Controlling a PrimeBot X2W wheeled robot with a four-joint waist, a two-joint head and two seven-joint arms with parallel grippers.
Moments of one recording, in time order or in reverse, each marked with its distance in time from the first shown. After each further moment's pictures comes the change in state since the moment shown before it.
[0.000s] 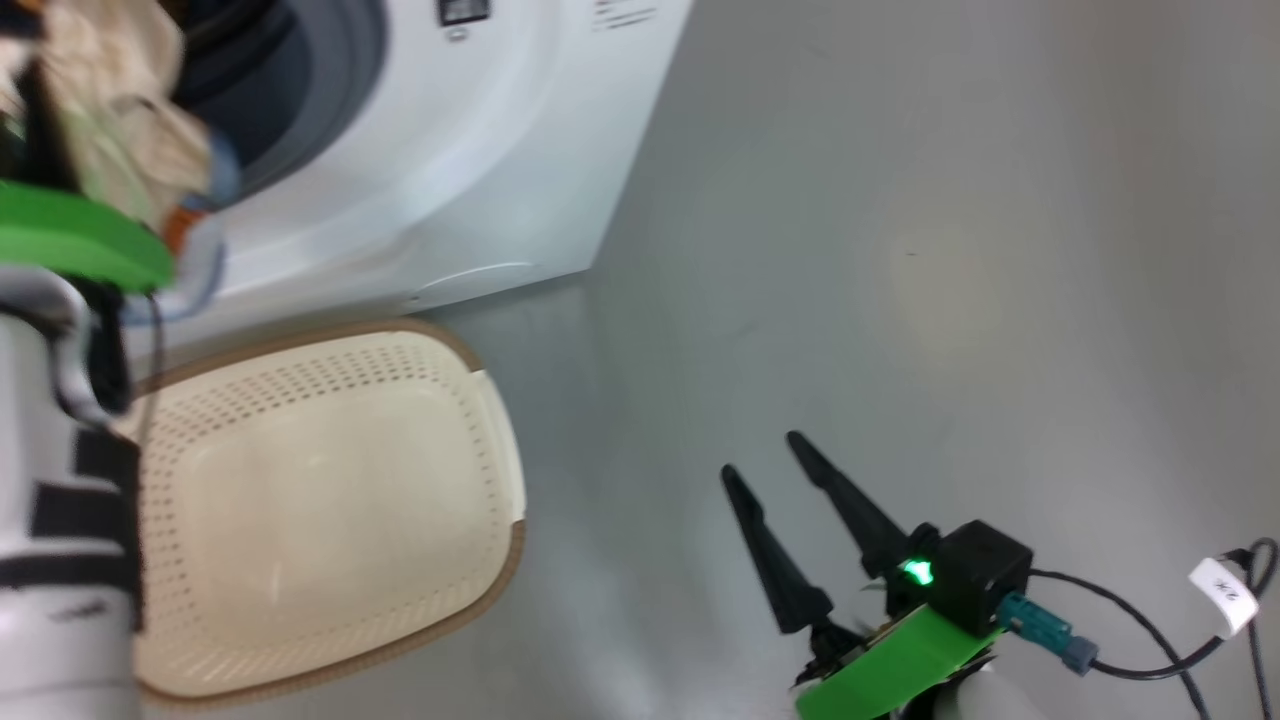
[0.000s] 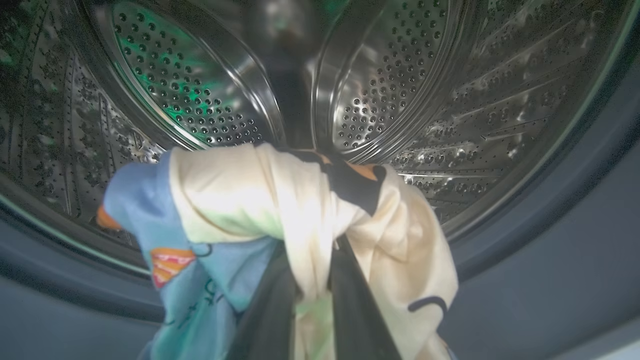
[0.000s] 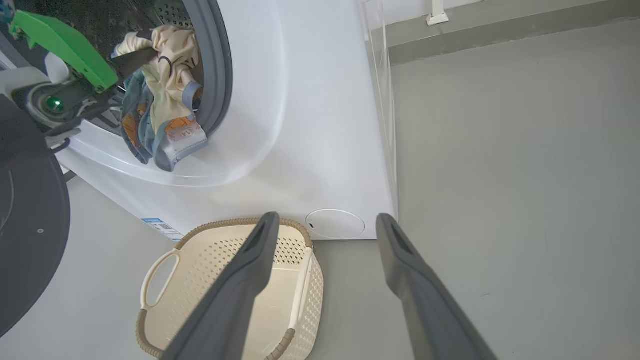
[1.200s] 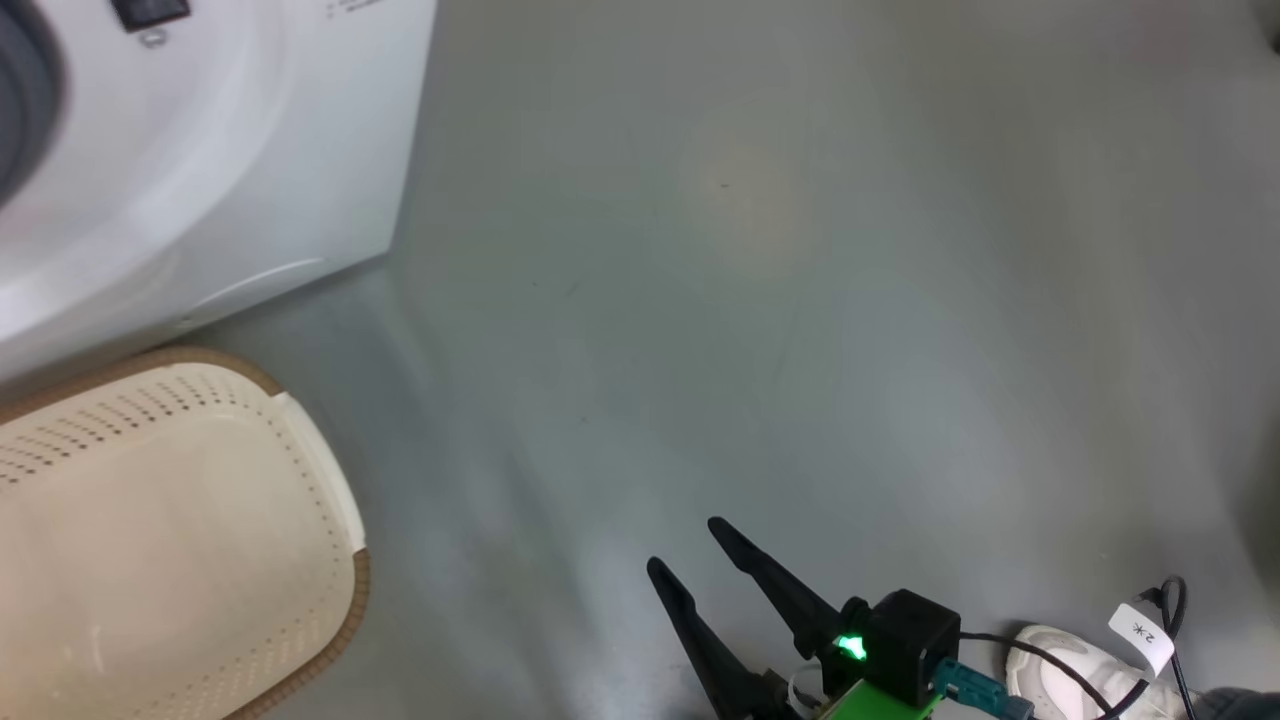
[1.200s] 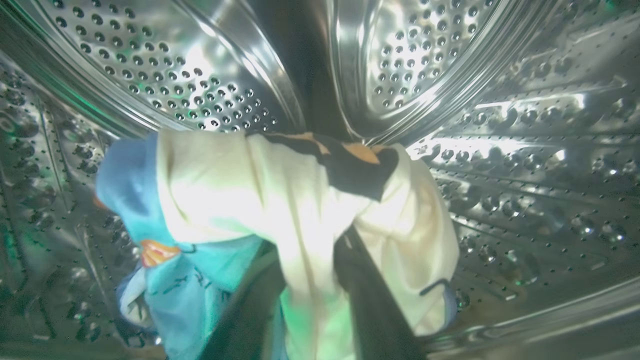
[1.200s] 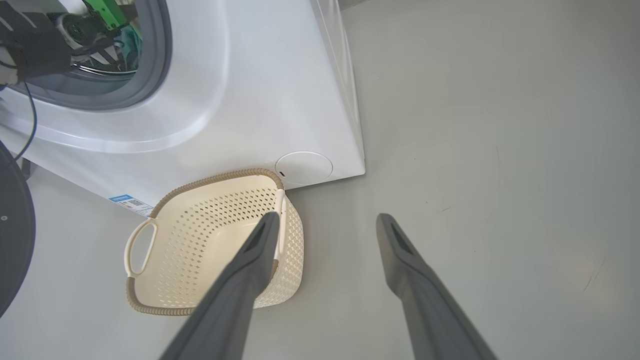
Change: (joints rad) left arm -0.452 0.319 -0.063 0.530 0.136 0.100 0.011; right arm 0.069 0.008 0.147 -0.003 0.058 0.000 0.000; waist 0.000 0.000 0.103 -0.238
